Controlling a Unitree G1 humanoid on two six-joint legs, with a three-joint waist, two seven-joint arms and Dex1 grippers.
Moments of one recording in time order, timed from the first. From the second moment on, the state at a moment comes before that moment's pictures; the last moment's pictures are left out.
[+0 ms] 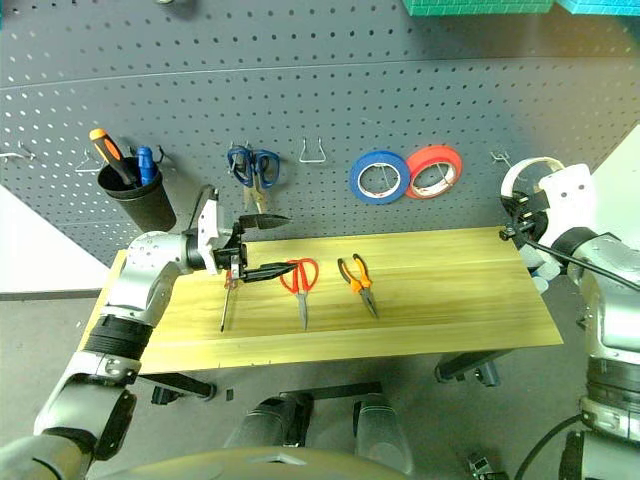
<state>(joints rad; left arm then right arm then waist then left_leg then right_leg) -0.53 0.43 -0.10 0.27 -0.36 -0.03 -1.24 -0.29 -0.76 -0.36 0.08 0.22 0.41 0.62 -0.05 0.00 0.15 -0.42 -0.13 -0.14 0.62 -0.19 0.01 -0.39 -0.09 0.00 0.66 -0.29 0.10</state>
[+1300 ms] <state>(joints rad) -0.55 0.46 -0.02 0.06 -0.47 0.23 -1.14 -0.92 -0.64 -0.13 1.19 0.02 -0.17 0.53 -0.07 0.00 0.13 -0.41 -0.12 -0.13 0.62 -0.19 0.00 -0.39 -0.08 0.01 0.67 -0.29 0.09</state>
